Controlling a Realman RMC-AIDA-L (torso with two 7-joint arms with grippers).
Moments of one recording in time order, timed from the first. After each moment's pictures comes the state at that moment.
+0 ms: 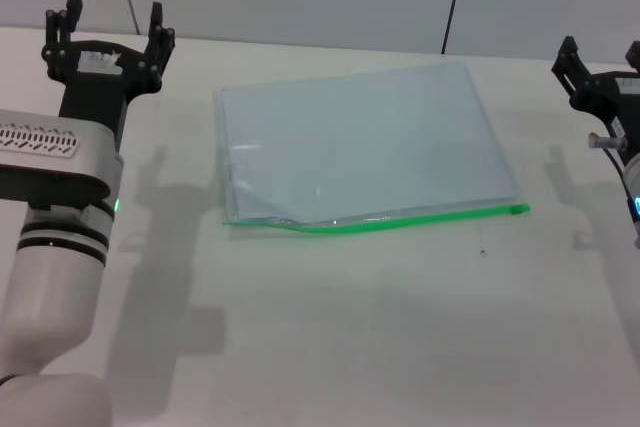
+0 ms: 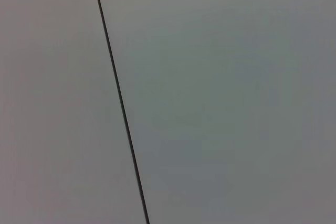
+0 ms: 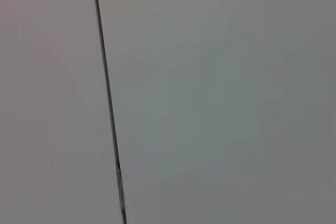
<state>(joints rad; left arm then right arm) -0.52 -2.03 2.77 0.58 1.47 -1.32 -2.58 0.43 2.03 -2.27 -0.69 -1.91 0.77 2.82</state>
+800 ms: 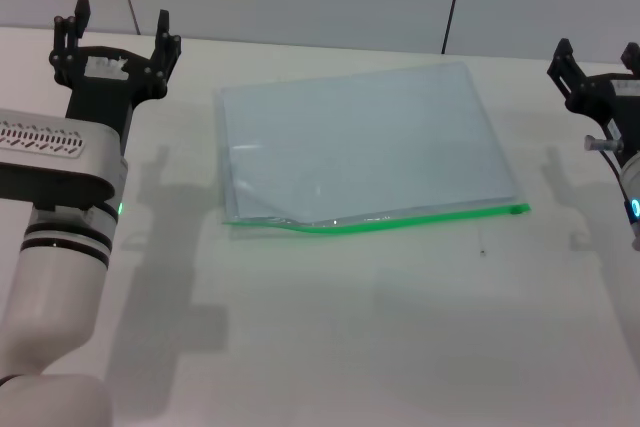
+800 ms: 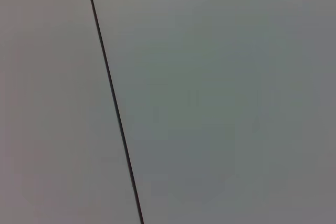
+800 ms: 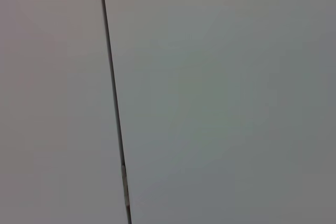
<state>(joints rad) -0.52 -2.03 2.77 0.58 1.47 -1.30 -2.58 0.43 2.03 -2.28 -0.69 -1.91 0.77 2.82</state>
